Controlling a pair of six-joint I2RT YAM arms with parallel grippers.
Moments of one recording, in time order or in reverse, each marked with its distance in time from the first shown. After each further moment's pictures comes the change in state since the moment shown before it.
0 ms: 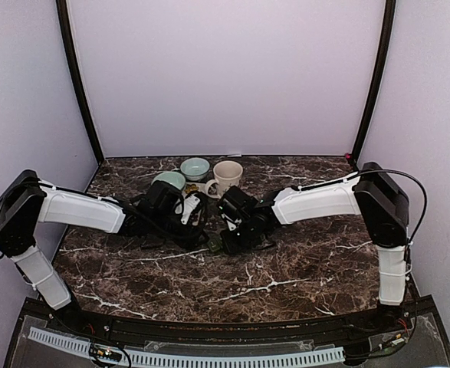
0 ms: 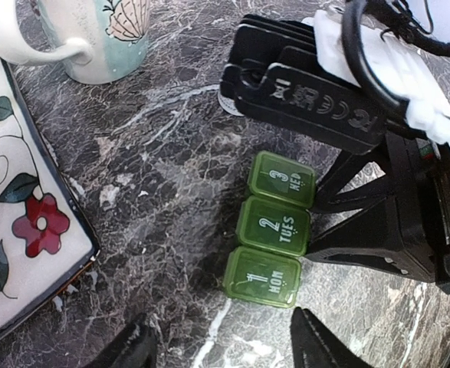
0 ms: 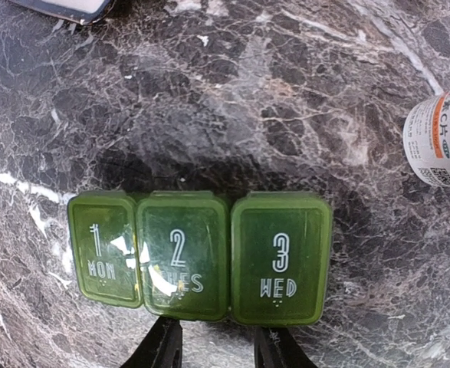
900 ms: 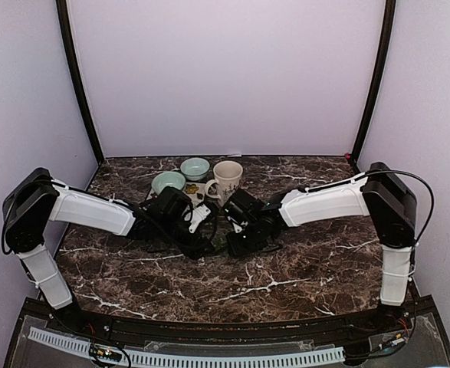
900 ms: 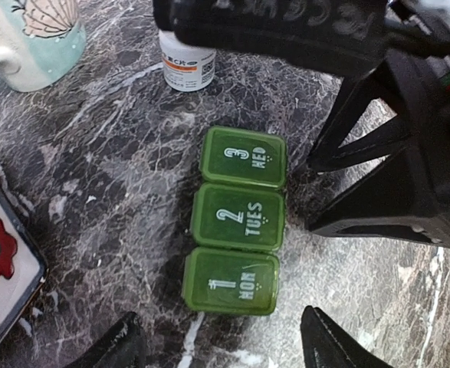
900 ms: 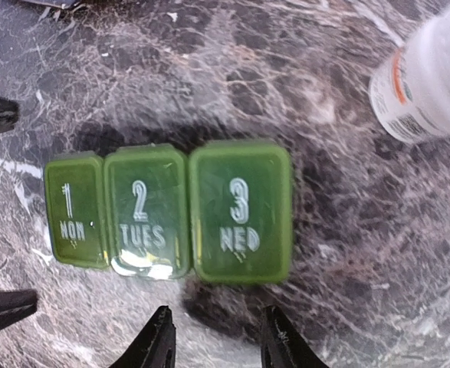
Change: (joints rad) left arm -0.040 0.070 0.028 -0.012 0.020 0.126; right arm 0.000 -0.053 -0.077 0.015 0.016 0.014
